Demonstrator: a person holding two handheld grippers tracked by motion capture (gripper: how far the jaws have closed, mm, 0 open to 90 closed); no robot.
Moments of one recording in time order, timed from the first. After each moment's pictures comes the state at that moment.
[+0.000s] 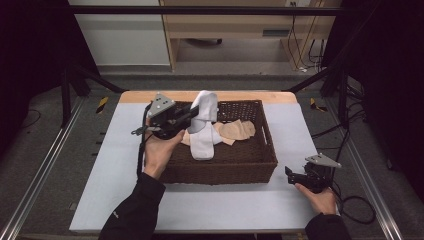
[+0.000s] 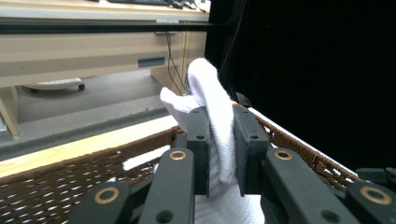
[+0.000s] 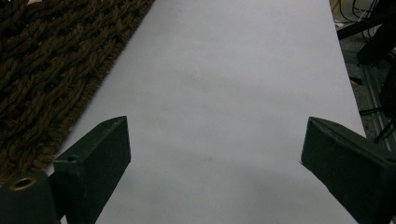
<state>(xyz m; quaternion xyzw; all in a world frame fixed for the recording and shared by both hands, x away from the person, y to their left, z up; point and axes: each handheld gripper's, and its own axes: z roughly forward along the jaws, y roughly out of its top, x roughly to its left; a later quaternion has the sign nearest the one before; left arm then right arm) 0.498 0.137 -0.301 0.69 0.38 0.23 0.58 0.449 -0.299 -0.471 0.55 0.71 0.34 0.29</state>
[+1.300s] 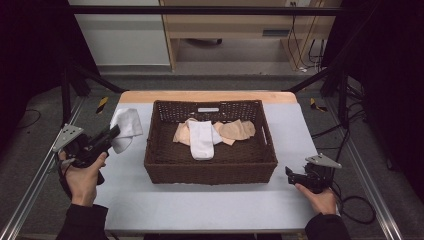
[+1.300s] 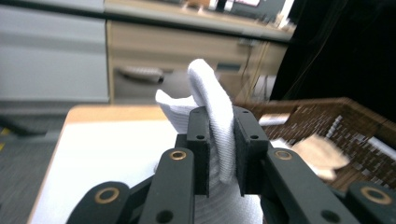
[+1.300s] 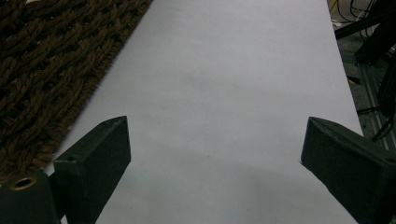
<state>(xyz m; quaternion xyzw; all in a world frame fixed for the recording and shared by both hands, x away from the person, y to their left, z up) 0.449 0.314 -0.350 0.61 0.50 0.30 0.54 0.448 -0.300 -0.470 0.55 0.71 0.34 0.29</state>
